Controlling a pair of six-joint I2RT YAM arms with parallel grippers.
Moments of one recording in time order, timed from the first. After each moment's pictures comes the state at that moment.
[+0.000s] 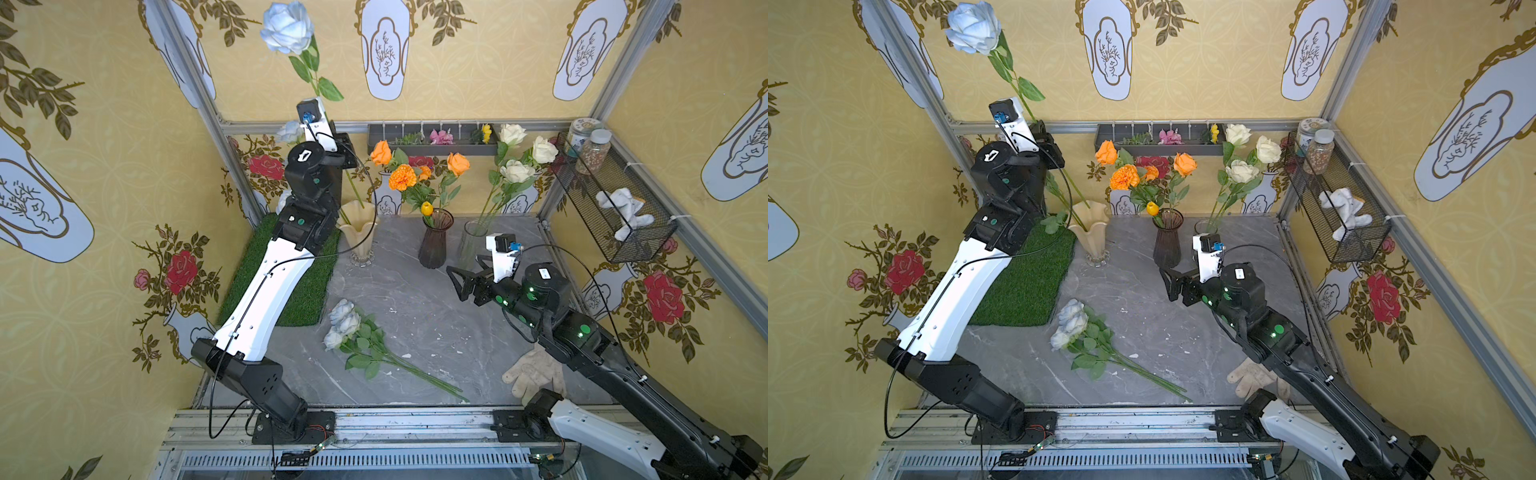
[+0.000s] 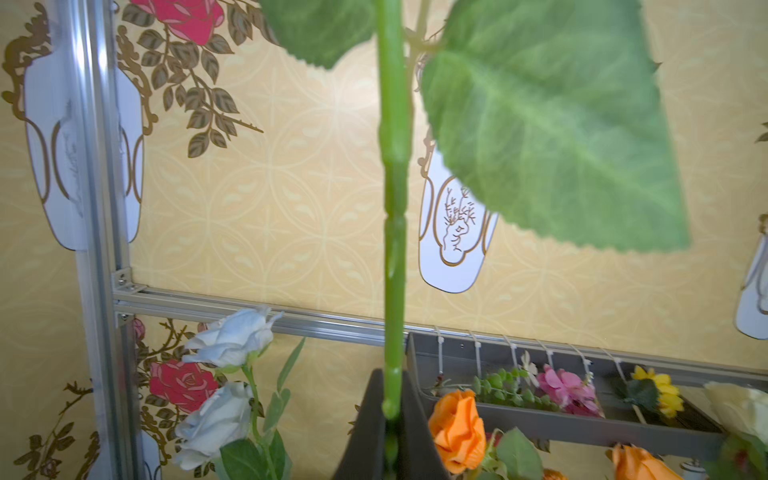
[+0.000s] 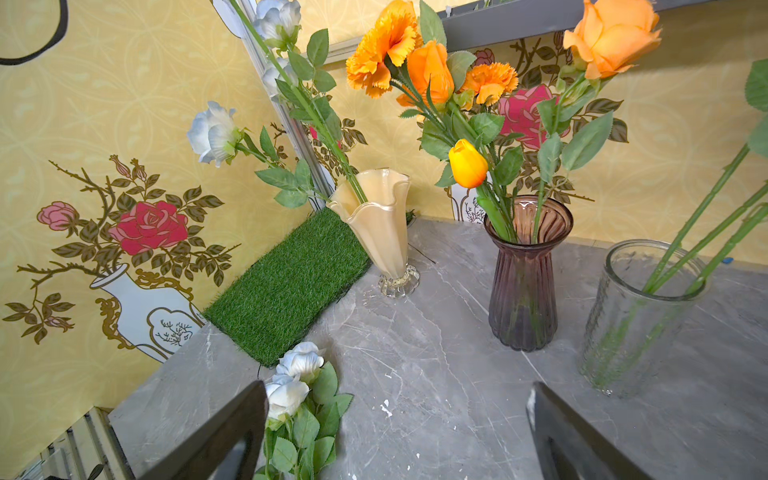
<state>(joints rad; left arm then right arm) -0.42 1.62 1.96 -0.08 -0.45 -0.03 0.65 0.87 0.96 -0.29 0.03 0.24</state>
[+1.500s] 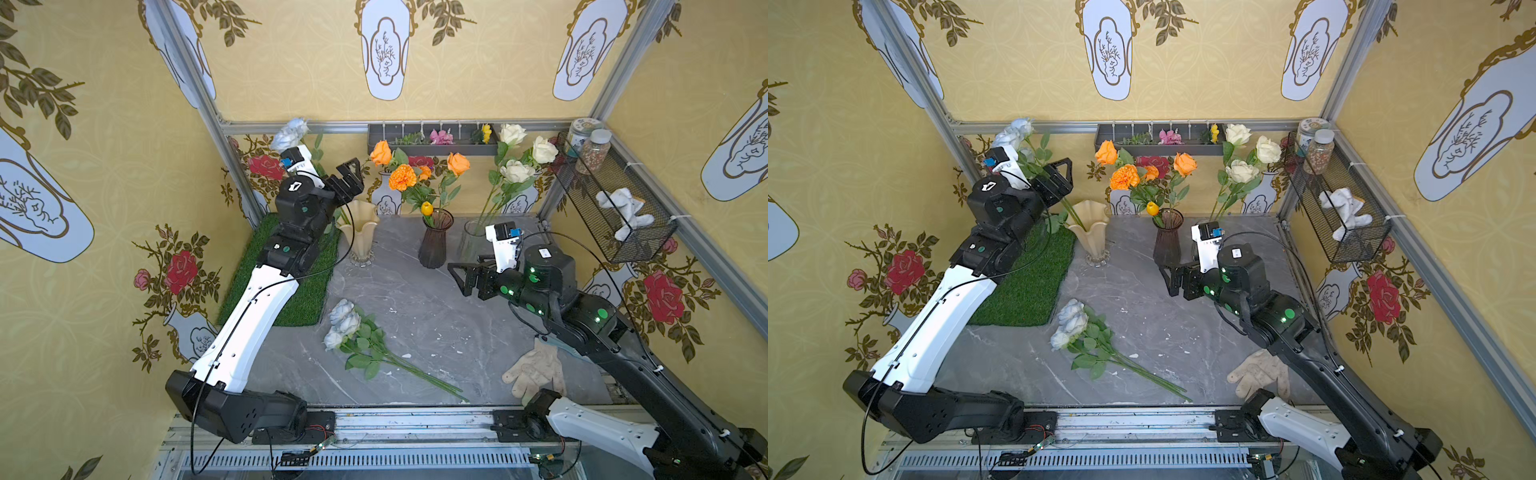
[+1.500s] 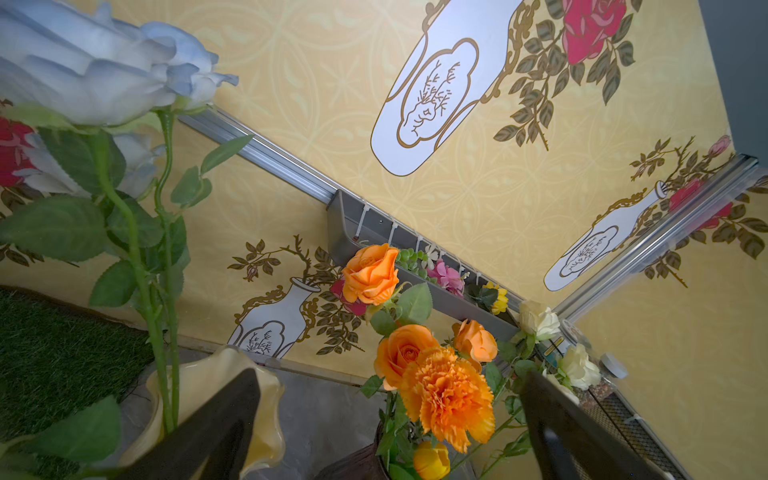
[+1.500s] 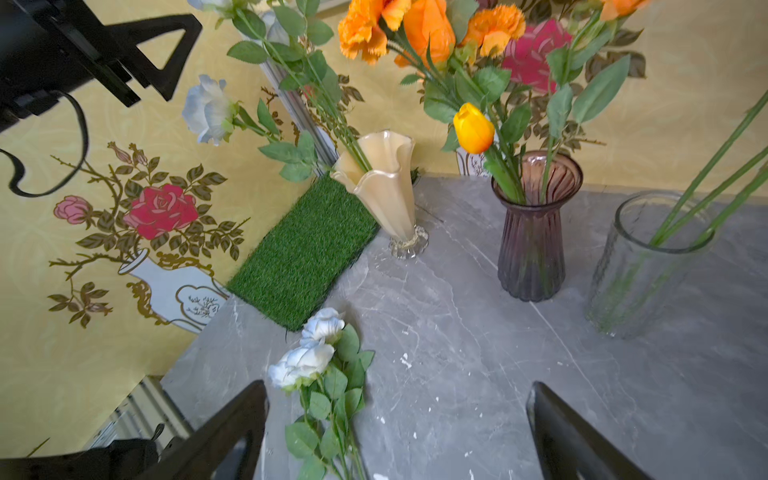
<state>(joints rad) -0.39 1.34 1.54 -0.17 -0.11 -0.65 0.65 0.97 1.22 -0.63 -0.03 0.34</state>
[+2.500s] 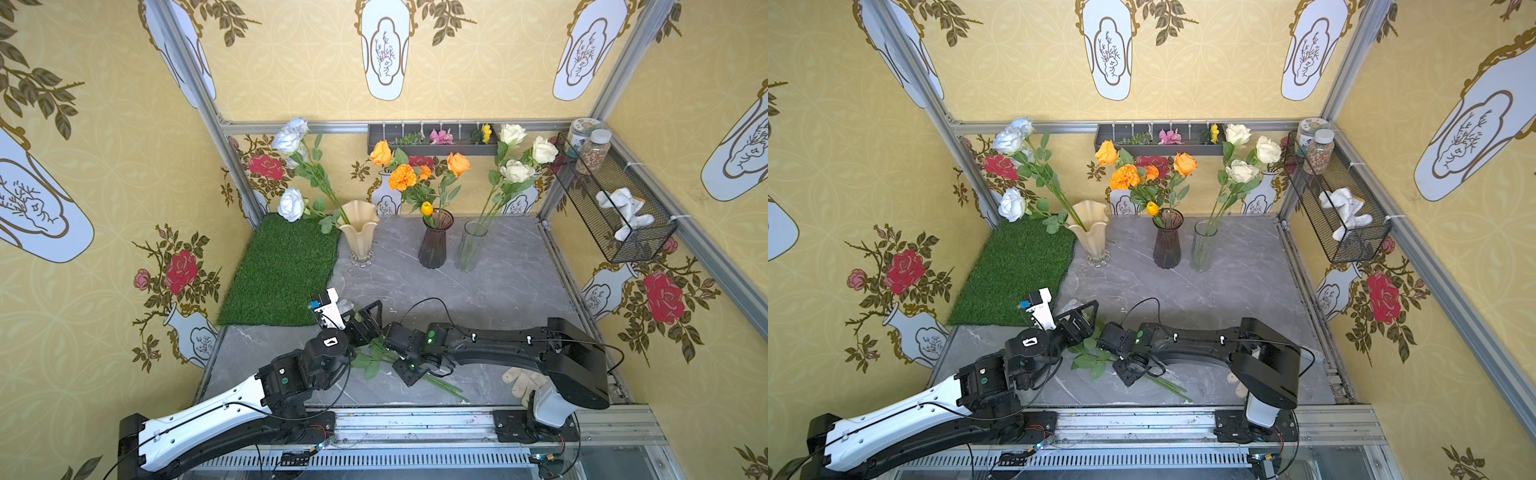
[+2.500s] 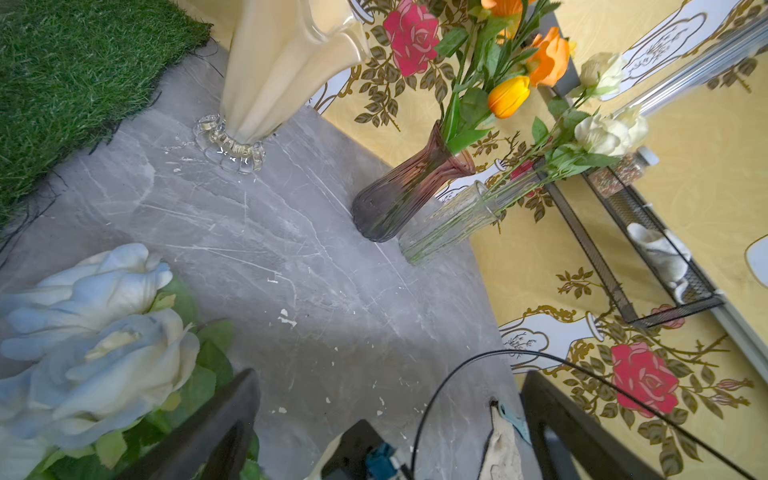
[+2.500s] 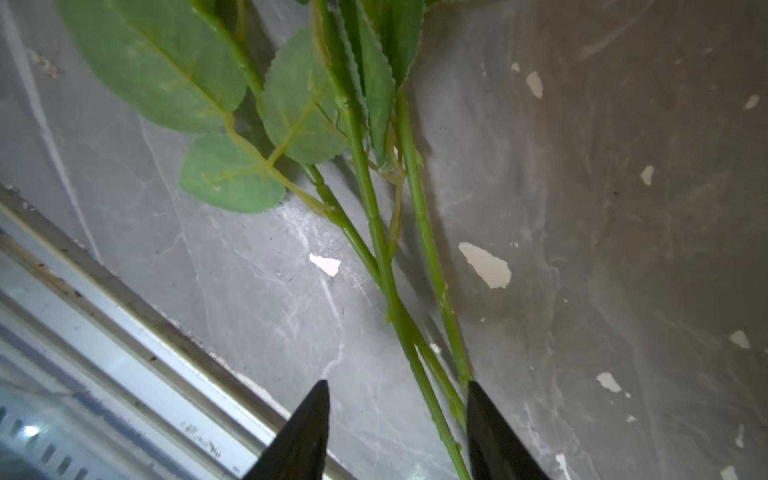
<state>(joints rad) -1.10 0.64 0.52 -0.21 -0.63 -1.01 1.18 1.71 1.09 -0.69 0.01 0.45</state>
